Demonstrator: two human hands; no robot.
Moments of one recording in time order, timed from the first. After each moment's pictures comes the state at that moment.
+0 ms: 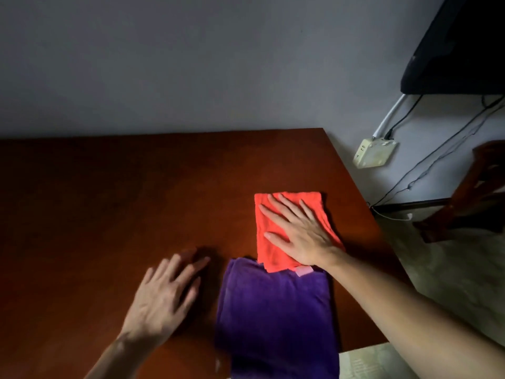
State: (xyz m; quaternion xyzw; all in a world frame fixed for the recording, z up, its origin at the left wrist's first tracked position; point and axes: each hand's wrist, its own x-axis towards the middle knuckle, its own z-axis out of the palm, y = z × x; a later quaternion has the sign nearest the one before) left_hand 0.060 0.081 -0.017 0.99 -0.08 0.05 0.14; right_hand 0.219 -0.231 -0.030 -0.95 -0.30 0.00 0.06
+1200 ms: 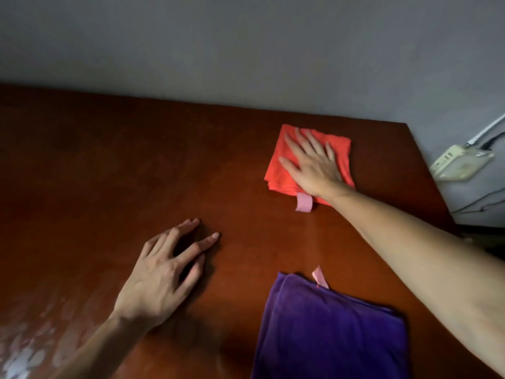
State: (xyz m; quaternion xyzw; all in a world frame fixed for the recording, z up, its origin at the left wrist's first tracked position) left_hand 0.089 0.148 -0.031 0.98 -0.05 0.01 0.19; right_hand 0.372 -0.106 -0.027 -0.97 -0.22 -0.01 0.08
